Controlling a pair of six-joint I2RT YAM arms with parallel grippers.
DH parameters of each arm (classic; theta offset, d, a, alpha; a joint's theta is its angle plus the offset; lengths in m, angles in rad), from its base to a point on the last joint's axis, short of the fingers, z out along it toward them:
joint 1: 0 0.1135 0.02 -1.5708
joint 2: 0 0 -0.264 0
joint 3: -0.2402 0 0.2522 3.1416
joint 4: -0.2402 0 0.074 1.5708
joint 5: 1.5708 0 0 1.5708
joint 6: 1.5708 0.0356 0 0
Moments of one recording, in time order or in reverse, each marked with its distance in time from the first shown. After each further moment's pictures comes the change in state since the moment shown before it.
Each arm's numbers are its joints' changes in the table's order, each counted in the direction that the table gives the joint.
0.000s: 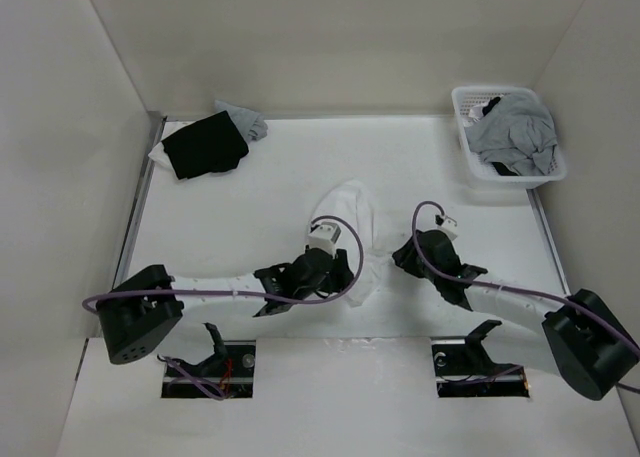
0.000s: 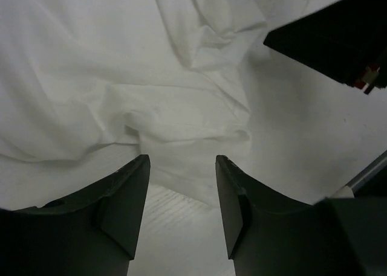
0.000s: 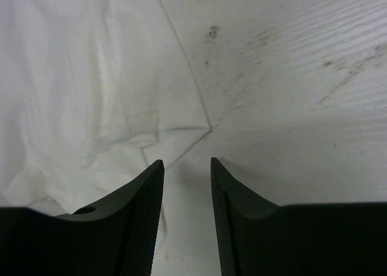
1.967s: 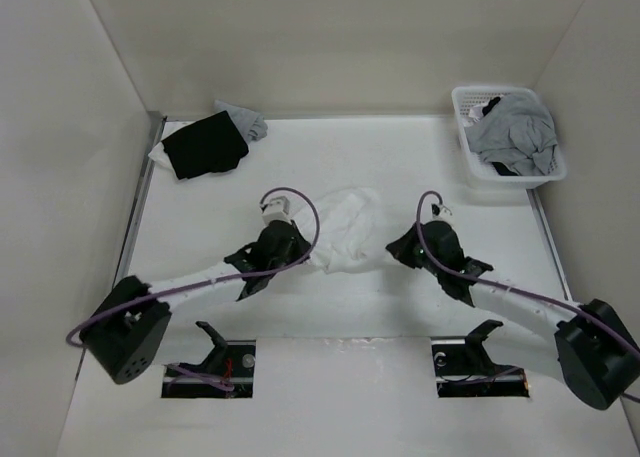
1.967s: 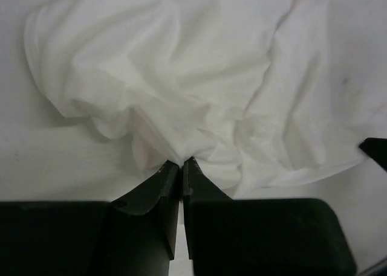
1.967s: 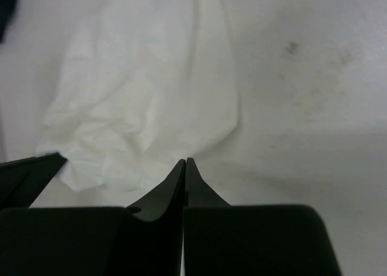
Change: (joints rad) left arm 0.296 -0.036 0.034 -0.044 0.028 -0.092; right arm -0.027 -0.026 -0.042 0.011 -0.122 0.016
